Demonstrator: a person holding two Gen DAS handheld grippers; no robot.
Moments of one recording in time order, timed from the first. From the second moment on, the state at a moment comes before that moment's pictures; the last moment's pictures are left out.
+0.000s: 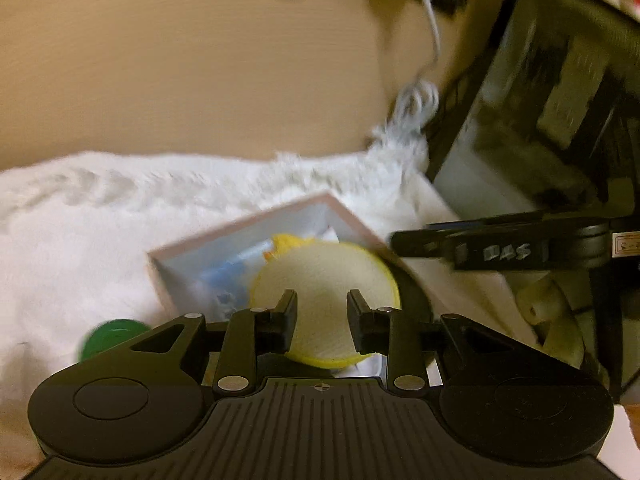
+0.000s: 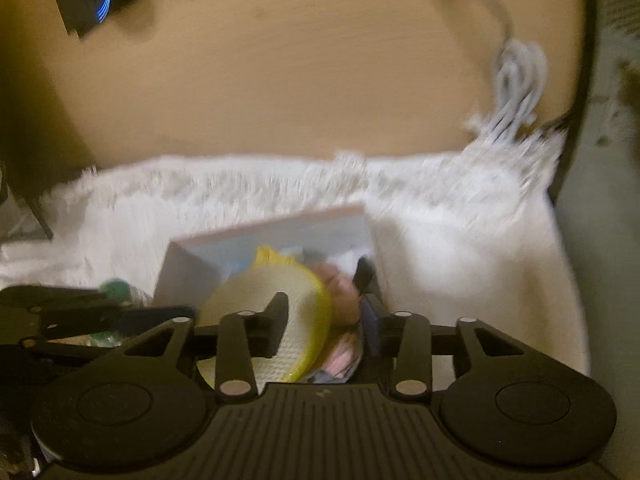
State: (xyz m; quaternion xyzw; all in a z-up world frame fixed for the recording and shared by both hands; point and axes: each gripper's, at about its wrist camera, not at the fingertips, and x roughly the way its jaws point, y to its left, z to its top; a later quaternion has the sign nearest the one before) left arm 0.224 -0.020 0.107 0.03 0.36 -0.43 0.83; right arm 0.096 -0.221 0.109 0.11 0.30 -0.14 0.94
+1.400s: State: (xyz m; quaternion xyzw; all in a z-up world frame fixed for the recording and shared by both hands) left arm 0.206 0.118 -0.005 -0.04 0.38 -0.14 0.91; right arm 0.254 -0.030 0.124 -0.08 0.41 0.07 0.91
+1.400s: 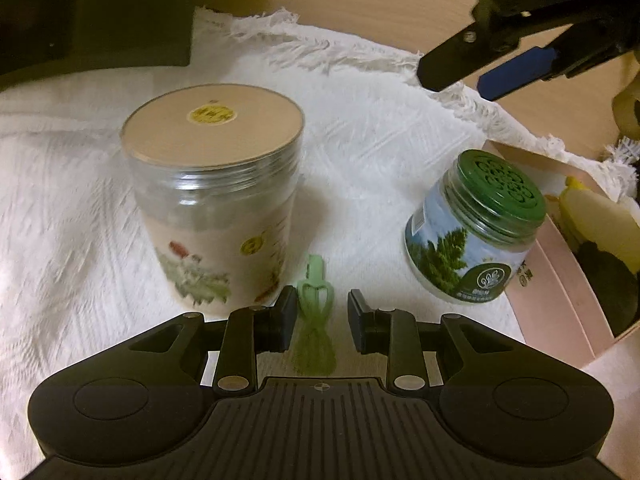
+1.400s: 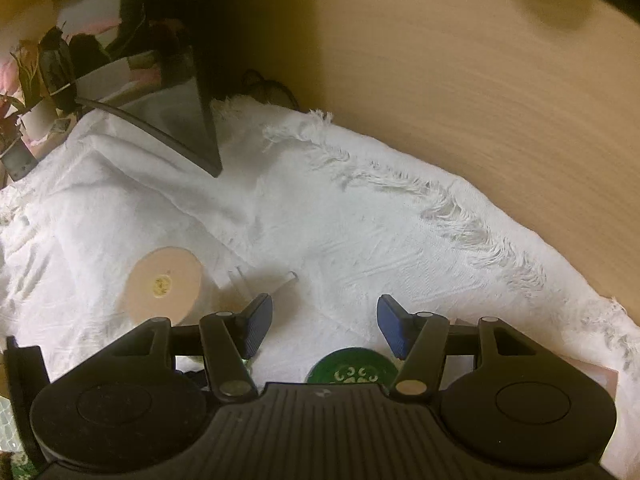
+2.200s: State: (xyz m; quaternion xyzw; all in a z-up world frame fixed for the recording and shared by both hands) left arm 0.160 0.150 0.020 -0.07 0.38 -0.16 0.91; right arm 0.315 -0.040 0.104 0.06 0.50 0.04 0.86
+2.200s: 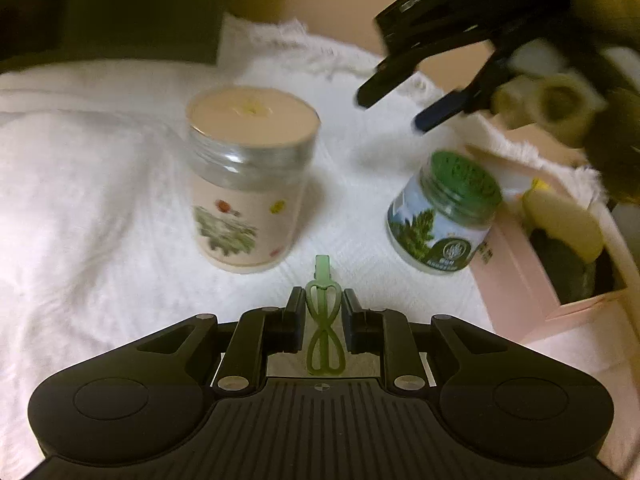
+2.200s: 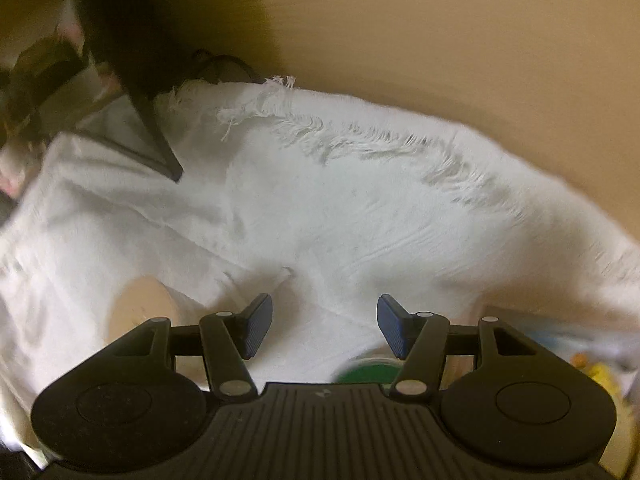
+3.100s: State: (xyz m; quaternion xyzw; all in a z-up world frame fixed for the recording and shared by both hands) left arm 0.118 0.203 0.068 -0.11 0.33 -0.14 0.93; right arm 0.321 -0.006 0.125 0.04 0.50 0.04 0.86
